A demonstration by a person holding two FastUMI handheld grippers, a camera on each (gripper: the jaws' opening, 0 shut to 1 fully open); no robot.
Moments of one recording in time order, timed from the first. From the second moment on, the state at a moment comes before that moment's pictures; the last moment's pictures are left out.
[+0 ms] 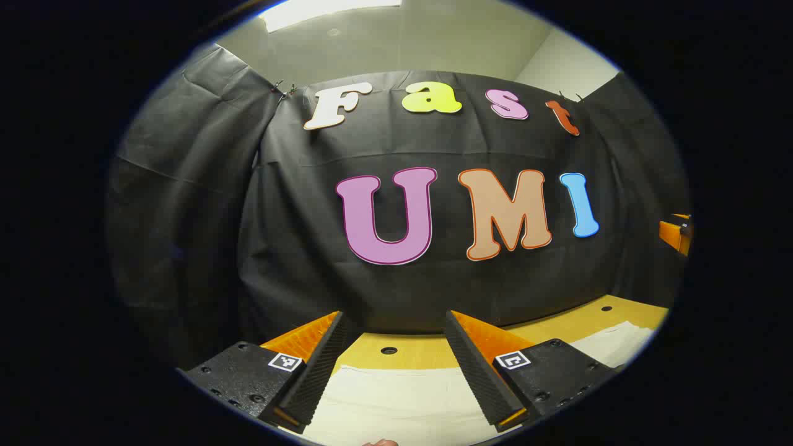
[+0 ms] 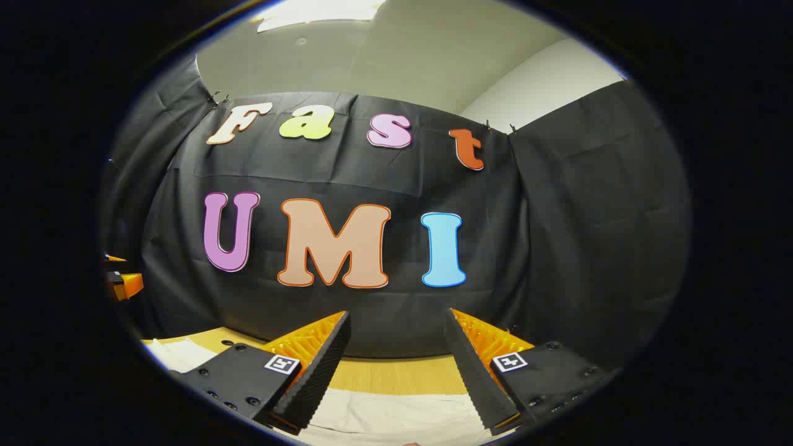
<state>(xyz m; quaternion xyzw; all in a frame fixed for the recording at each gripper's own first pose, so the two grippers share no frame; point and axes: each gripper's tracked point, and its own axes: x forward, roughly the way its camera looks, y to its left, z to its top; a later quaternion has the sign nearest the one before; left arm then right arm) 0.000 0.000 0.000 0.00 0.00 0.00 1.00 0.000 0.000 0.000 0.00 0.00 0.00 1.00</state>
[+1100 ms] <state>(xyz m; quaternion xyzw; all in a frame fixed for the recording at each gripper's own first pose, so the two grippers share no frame) -0.008 0.012 -0.007 0.09 0.00 -0.04 1.00 -0.005 0.013 -0.003 -0.01 0.00 0.01 1.00</state>
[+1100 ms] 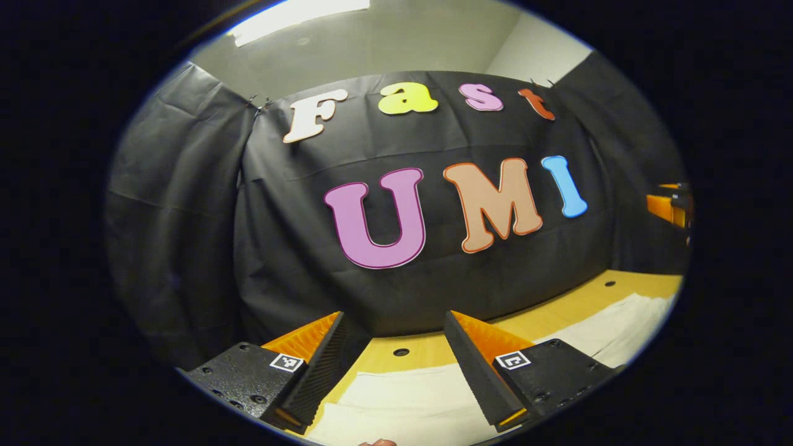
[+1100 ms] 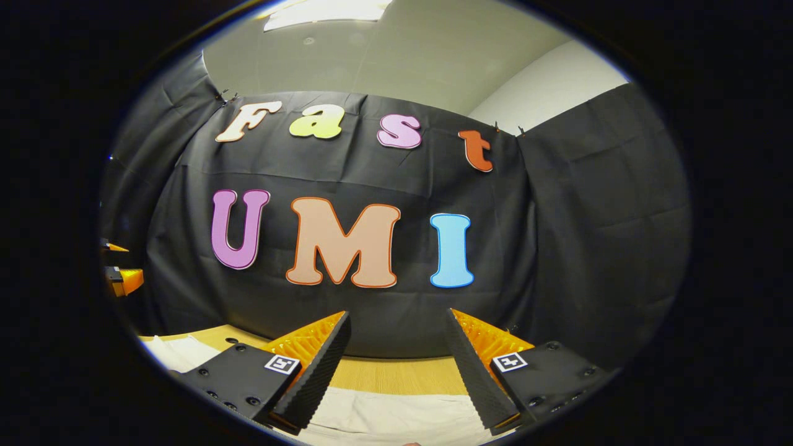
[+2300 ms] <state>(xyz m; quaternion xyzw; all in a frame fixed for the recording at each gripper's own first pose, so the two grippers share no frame) -0.125 0.061 -0.255 0.47 0.27 -0.31 0.78 -0.005 0.002 -0.038 -0.02 0.04 0.01 1.00</state>
